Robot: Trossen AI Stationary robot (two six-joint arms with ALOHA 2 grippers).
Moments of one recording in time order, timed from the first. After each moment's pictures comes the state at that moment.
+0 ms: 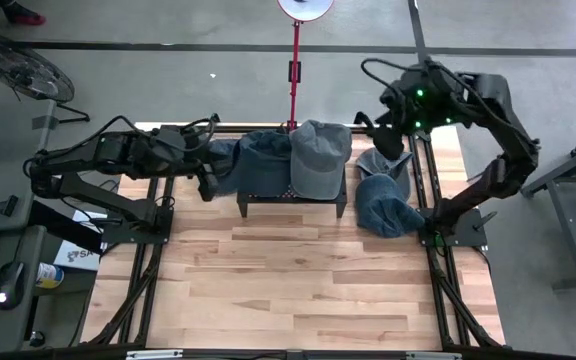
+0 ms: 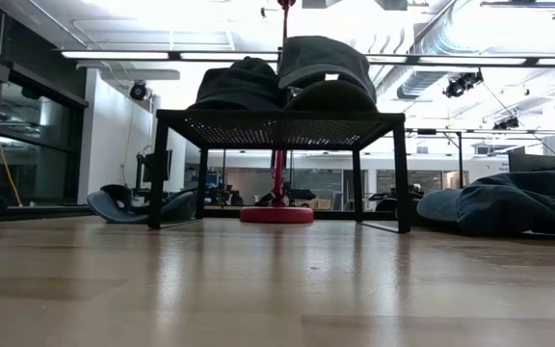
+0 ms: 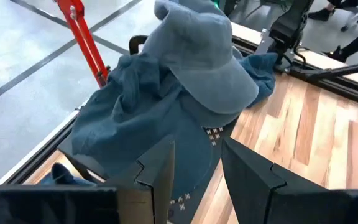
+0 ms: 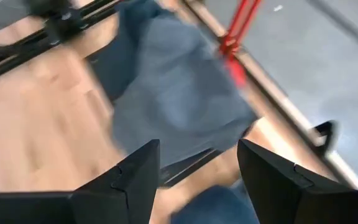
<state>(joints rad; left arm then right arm) -0.03 1.05 1.45 -0.95 -0.39 -0.38 -0.33 1.49 2.22 -1.57 0.05 0.26</state>
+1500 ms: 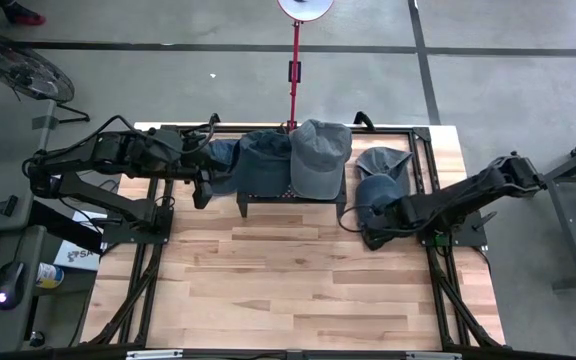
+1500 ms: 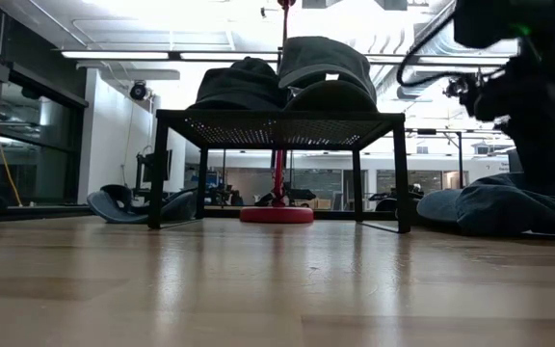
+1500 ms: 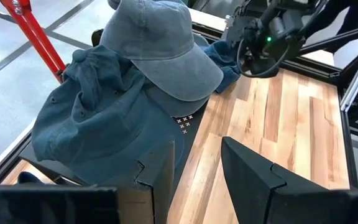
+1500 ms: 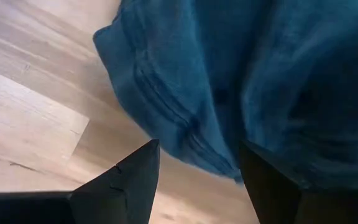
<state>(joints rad) -0.03 1.04 1.45 -0.95 -0.25 -0.32 0.25 1.30 0.76 -1.09 0.17 1.32</state>
